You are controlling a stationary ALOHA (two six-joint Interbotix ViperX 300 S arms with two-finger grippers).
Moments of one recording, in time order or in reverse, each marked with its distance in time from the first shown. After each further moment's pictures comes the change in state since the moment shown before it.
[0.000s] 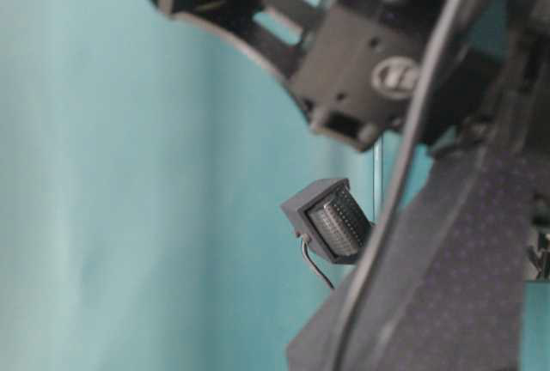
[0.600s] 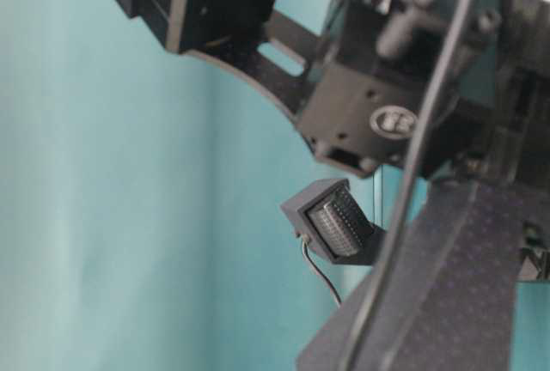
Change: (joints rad) left arm 0.000 0.002 0.000 0.000 0.000 0.000; right arm -0.017 0.017 -0.014 0.035 0.017 0.000
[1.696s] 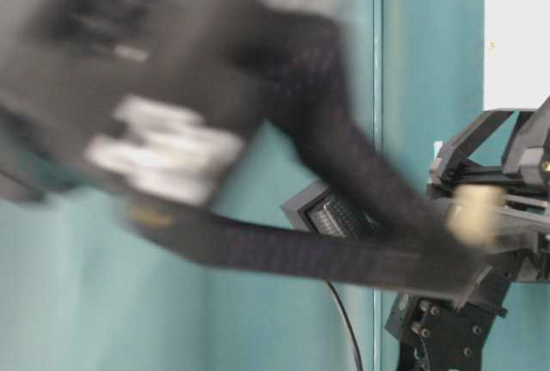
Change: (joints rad) left arm 0.000 -0.003 0.002 0.000 0.003 -0.002; right arm -0.037 -0.344 0.049 -0.060 -0.002 0.026
